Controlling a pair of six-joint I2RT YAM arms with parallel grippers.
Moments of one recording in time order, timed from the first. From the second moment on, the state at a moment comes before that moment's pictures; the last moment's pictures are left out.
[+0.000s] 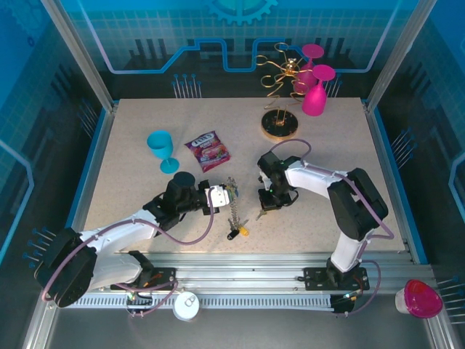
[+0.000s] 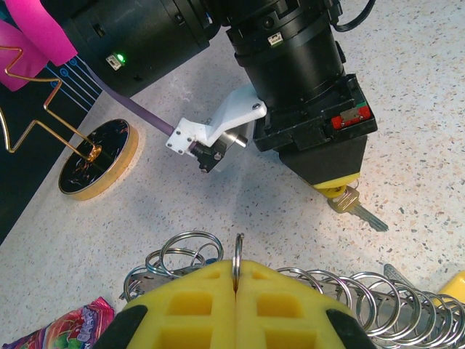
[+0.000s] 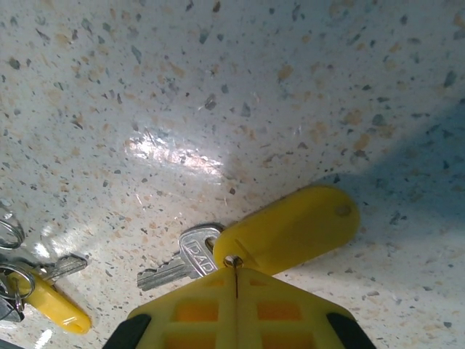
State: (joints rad) left arm -0.62 1.17 0.49 0.27 0.37 0.67; right arm 0.57 1.77 1.09 -0.83 -0.22 0.38
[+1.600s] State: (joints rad) left arm -0.56 1.17 0.50 0.26 0.35 0.43; right arm 0.54 1.22 0.86 -0.37 -0.50 0.13
